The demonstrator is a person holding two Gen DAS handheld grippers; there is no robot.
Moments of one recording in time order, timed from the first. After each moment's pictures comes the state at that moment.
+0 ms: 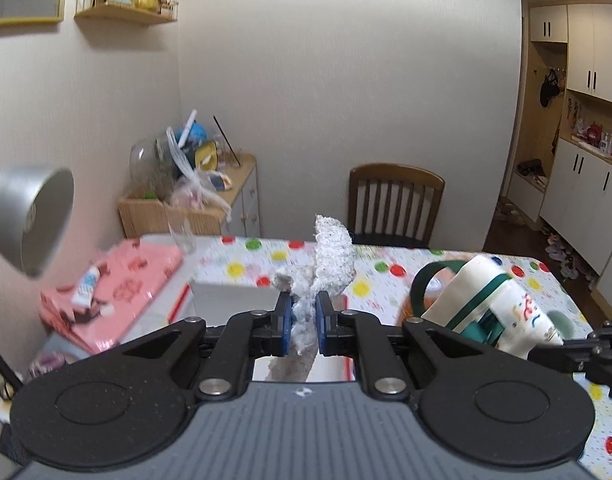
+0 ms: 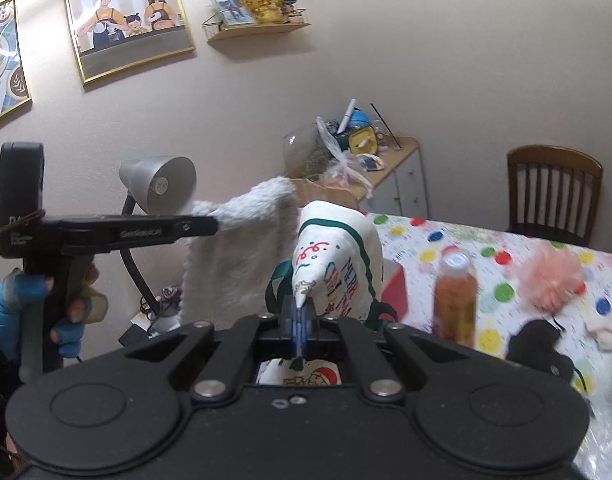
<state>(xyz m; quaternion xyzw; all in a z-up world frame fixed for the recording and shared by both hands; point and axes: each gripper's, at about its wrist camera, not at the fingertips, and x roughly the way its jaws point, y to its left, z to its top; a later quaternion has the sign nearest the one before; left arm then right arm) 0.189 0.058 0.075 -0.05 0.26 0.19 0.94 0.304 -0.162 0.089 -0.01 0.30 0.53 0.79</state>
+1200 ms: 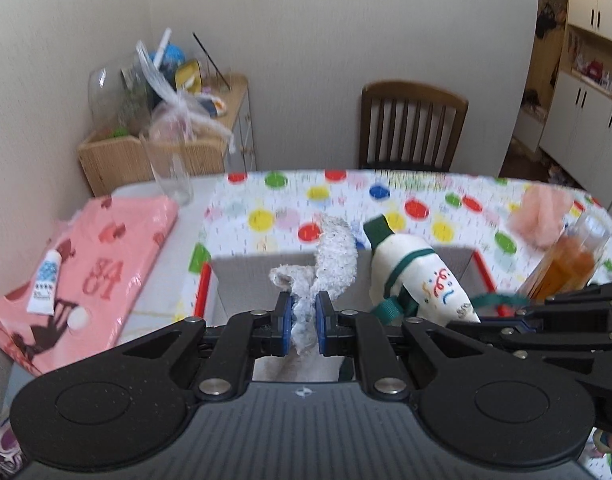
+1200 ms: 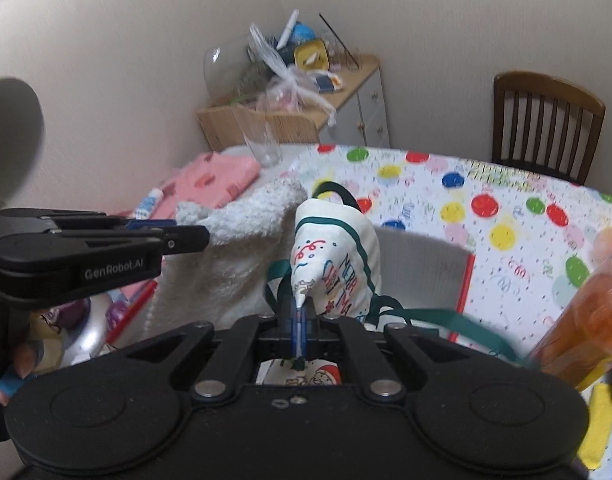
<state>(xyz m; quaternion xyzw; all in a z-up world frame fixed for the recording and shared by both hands) 0.313 0.254 -0.048 -0.04 0.36 0.14 0.92 0.379 0.083 -0.047 -0.05 0.40 0.42 0.81</state>
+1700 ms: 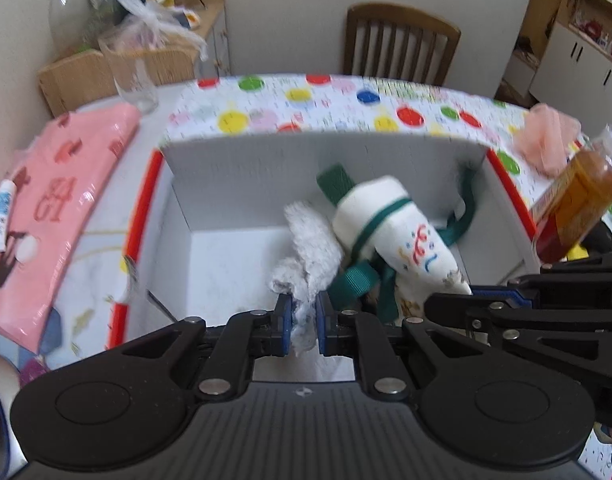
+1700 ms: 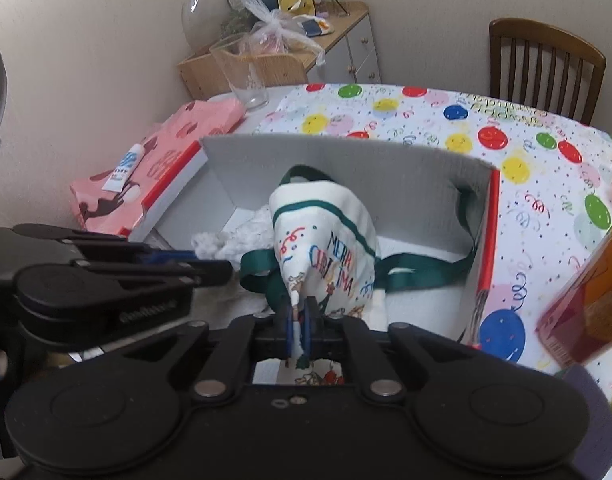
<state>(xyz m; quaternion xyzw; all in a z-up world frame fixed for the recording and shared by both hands) 0.324 0.261 -0.122 -0.07 0.46 0.10 0.88 0.375 0.093 -0.092 -0.06 0.47 0.40 0.79</state>
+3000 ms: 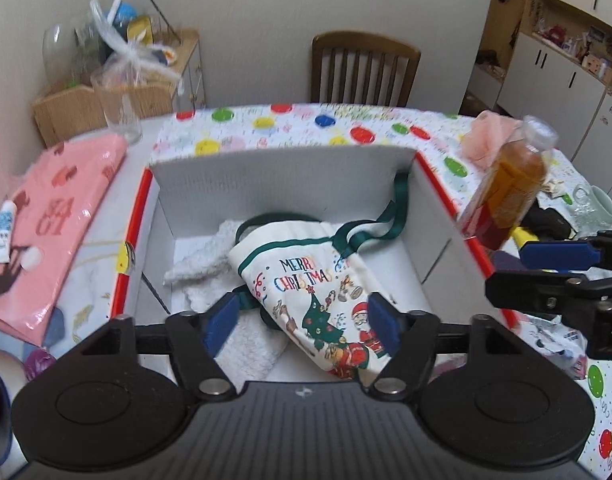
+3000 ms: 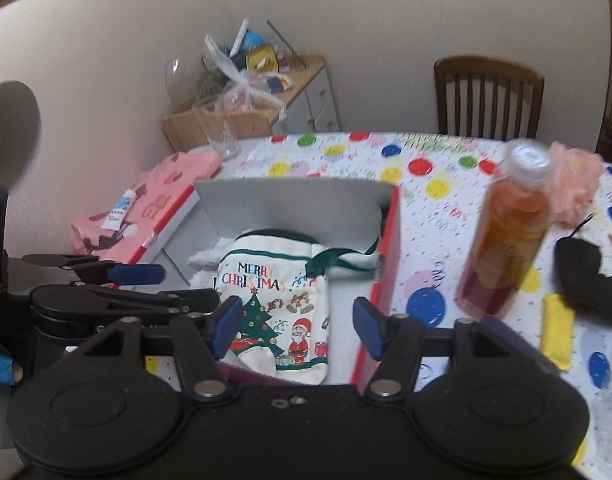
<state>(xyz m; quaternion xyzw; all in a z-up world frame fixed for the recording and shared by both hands) 0.277 0.232 -0.098 -0.05 0.43 0.06 0.90 0.327 0.005 -0.030 -0.02 0.40 0.35 0.84</state>
